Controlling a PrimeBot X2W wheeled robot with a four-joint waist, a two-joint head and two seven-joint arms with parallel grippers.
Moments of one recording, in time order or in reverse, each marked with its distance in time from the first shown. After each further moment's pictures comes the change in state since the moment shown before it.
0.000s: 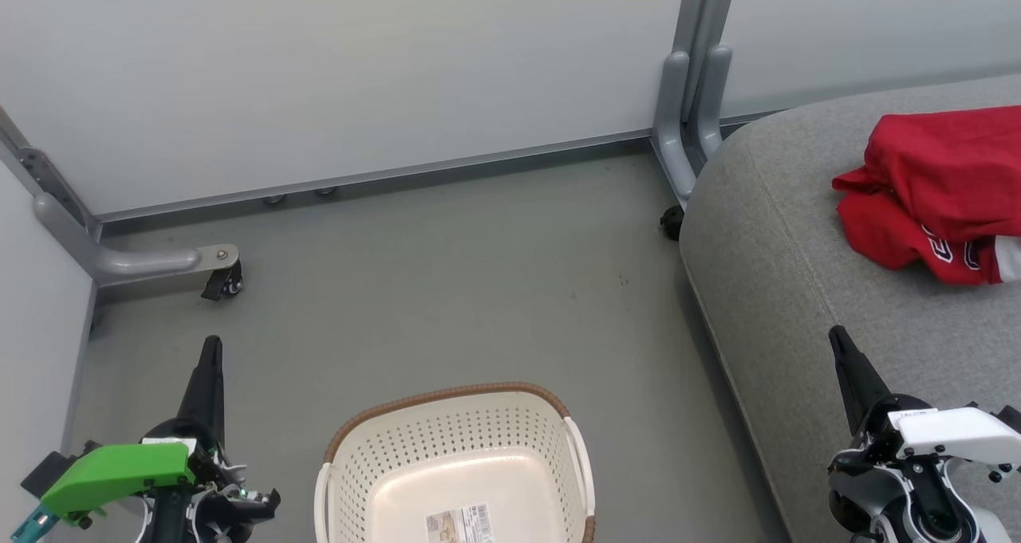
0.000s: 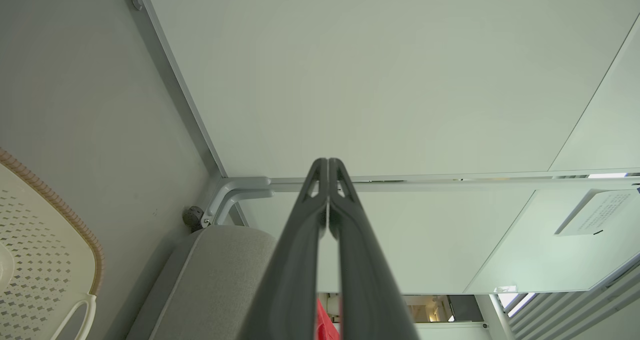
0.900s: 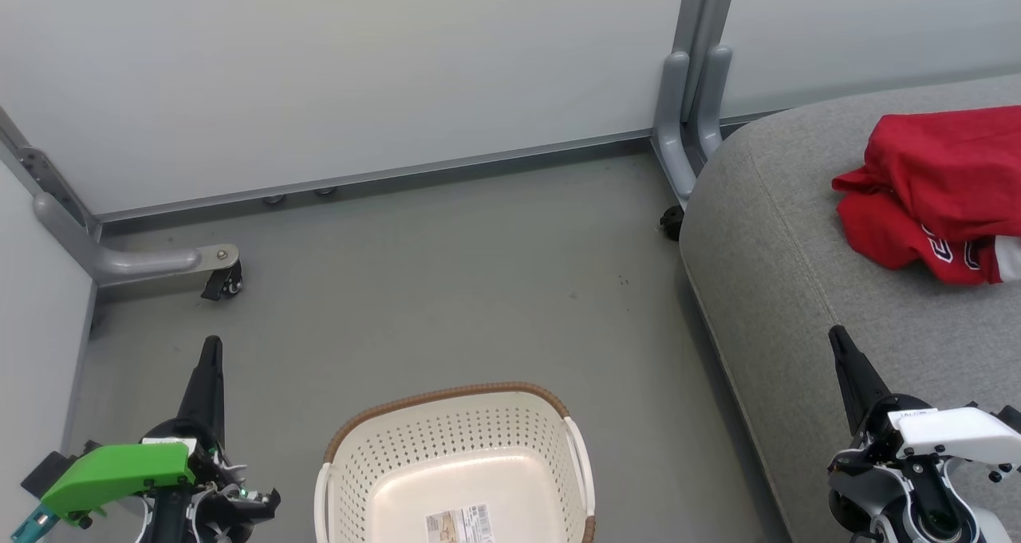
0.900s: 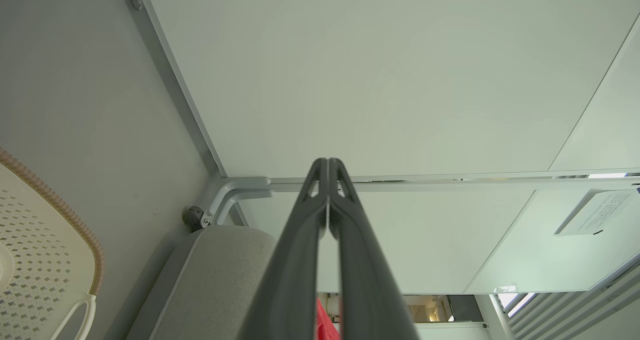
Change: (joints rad) left arm 0.000 0.000 0.000 0.000 0.000 0.000 0.000; right arm 0.000 0.000 0.000 0.000 0.000 0.000 0.000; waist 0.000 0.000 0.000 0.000
